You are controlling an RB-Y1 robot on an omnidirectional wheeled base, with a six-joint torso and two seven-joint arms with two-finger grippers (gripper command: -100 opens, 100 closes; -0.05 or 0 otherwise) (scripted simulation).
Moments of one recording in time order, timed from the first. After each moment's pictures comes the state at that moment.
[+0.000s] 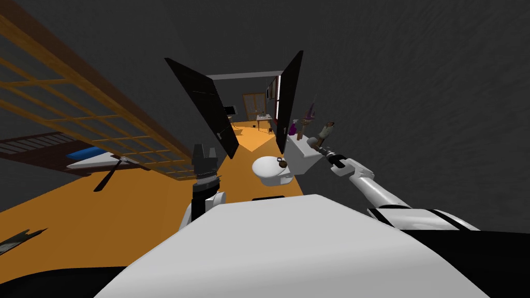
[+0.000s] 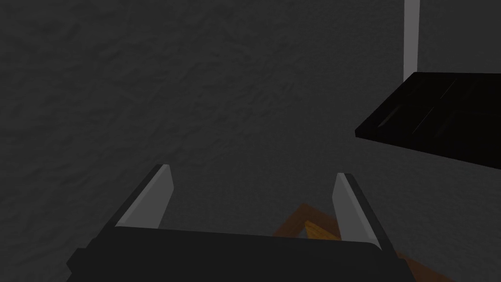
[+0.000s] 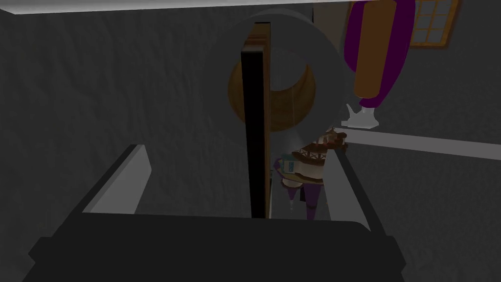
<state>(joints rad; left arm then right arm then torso) 0.49 0.05 0.07 -2.28 -0.07 -0.54 -0.03 -0.05 -0.81 -0.11 -1.18 0.36 -0.07 0.36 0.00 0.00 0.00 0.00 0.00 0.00</state>
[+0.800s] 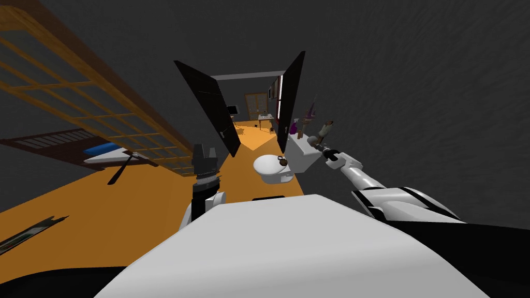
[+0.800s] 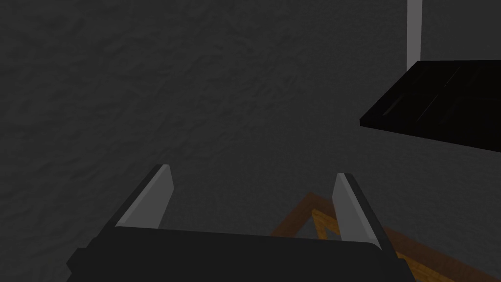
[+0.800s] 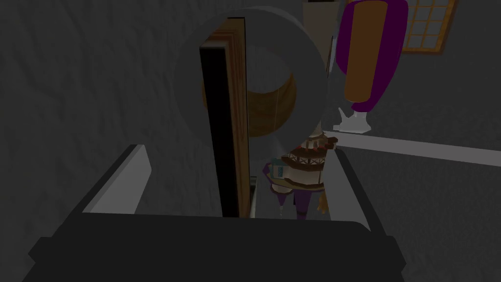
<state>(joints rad) 0.49 0.05 0.07 -2.28 -0.07 -0.54 -0.03 -0.27 -0.81 -0.03 -0.95 0.37 -0.09 0.39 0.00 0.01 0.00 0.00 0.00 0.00</state>
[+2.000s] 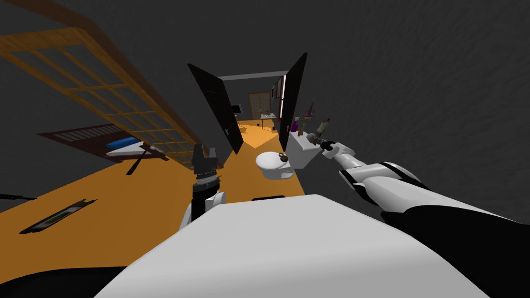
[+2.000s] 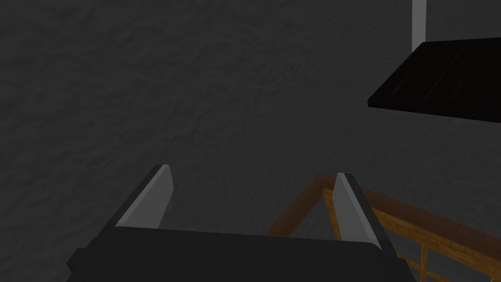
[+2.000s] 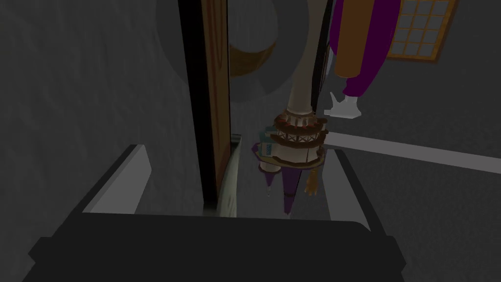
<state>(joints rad) 0.49 0.05 0.07 -2.28 -0.07 -0.54 -0.03 -0.61 -0.84 0.10 -0.59 0.36 -0.11 0.43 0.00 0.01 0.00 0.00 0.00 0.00</state>
